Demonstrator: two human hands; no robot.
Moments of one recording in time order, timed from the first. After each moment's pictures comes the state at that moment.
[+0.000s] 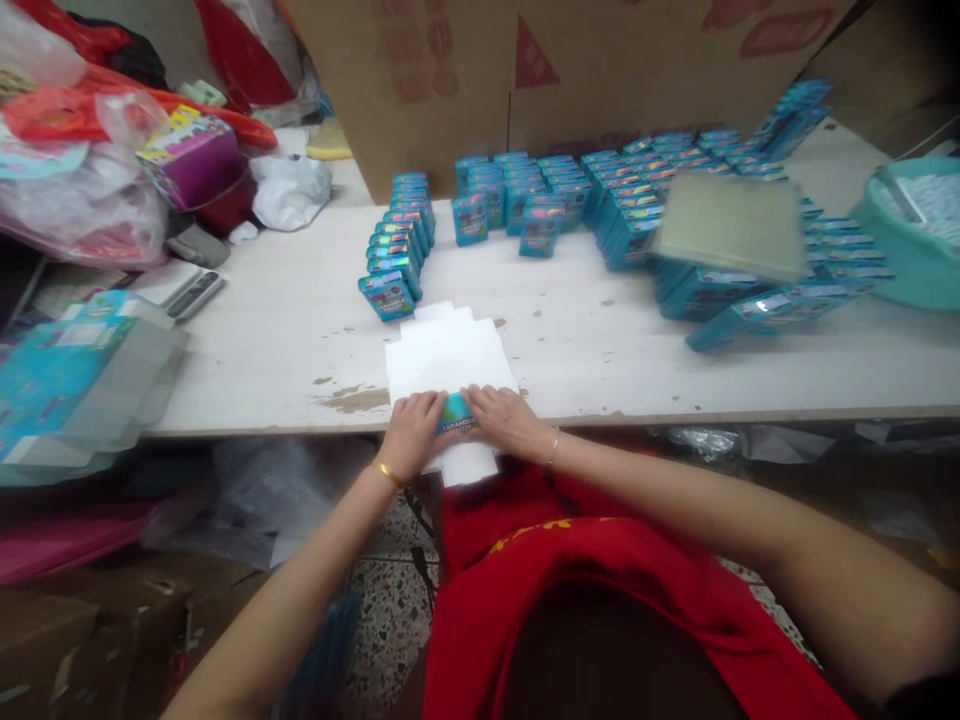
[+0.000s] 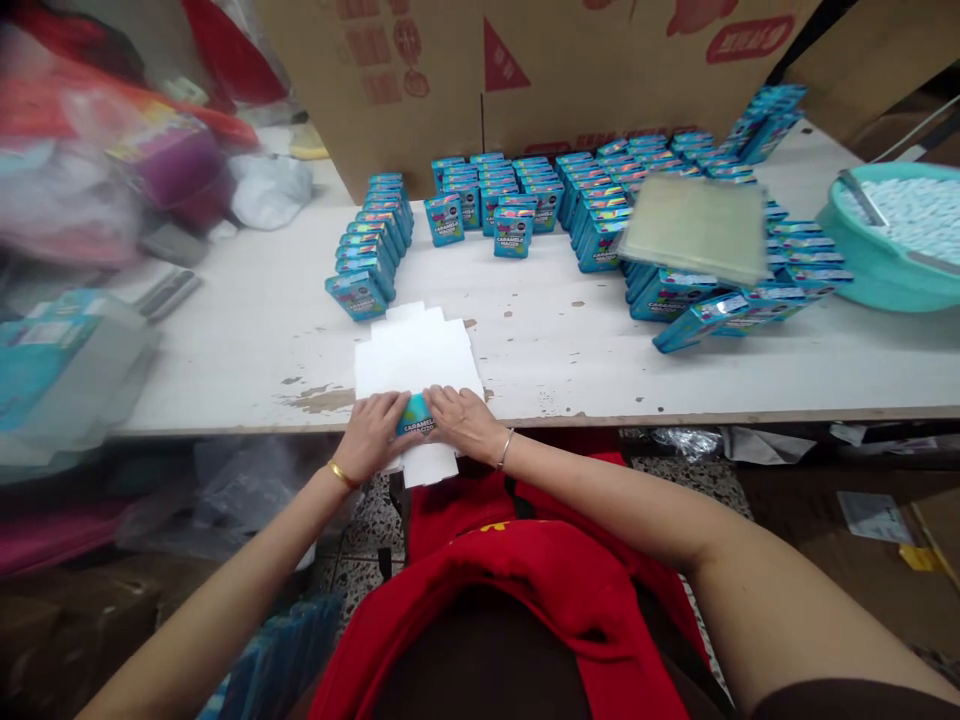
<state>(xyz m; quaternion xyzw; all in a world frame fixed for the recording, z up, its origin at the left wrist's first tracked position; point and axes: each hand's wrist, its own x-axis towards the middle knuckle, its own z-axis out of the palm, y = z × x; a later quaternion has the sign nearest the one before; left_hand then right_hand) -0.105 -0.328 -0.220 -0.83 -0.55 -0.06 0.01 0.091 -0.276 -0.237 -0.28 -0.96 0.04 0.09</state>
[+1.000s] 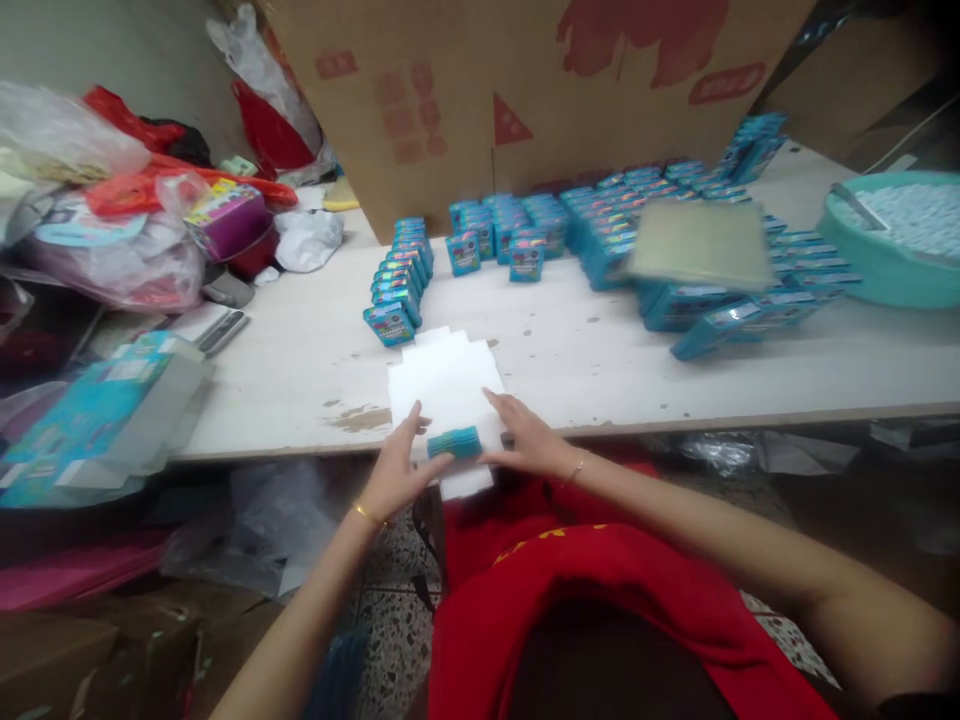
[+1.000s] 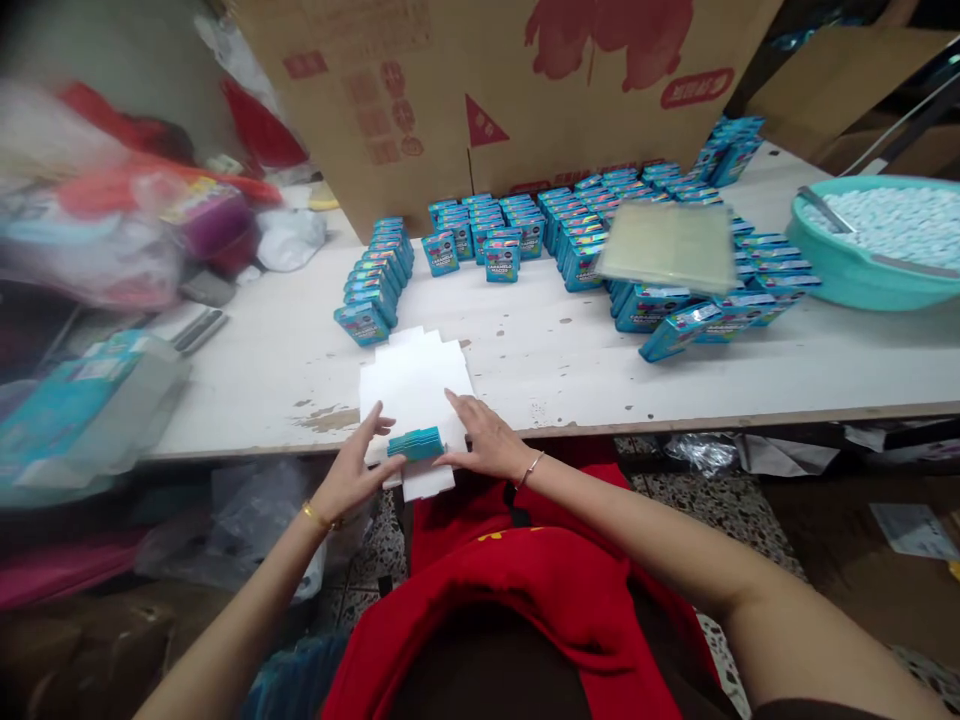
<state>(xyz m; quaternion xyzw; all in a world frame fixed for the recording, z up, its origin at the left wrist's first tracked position) -0.099 -0.357 -0.181 -0.75 -0.61 -0.20 -0.16 0.138 -0.286 -0.229 -0.30 -0.89 0.22 0.27</state>
